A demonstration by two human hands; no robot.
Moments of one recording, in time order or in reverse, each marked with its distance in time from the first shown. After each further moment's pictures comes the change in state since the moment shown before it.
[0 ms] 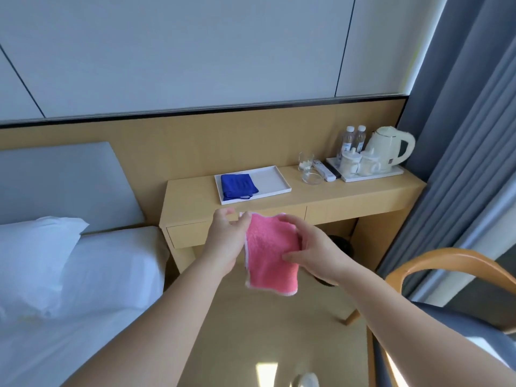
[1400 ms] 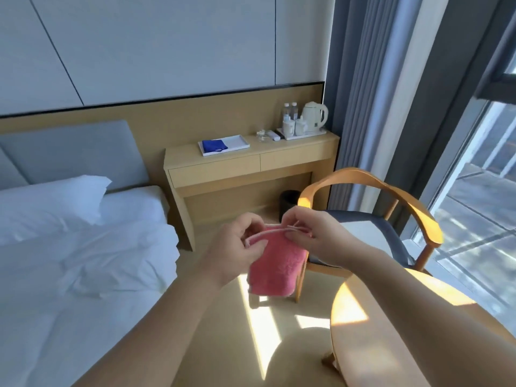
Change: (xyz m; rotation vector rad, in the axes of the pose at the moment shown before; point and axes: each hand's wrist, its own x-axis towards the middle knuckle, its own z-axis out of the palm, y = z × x) left_hand -0.635 -0.056 -0.006 0.393 -0.350 0.592; right_hand -0.606 -0.042 0.060 -0.379 0.065 -0.179
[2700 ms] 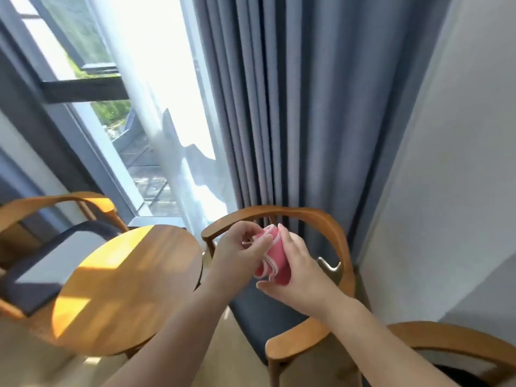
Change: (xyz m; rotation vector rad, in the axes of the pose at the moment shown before) left_hand -0.409 0.402 0.432 -0.483 -0.918 0.245; right_hand -0.781 -0.061 0.018 0.069 0.996 0.890
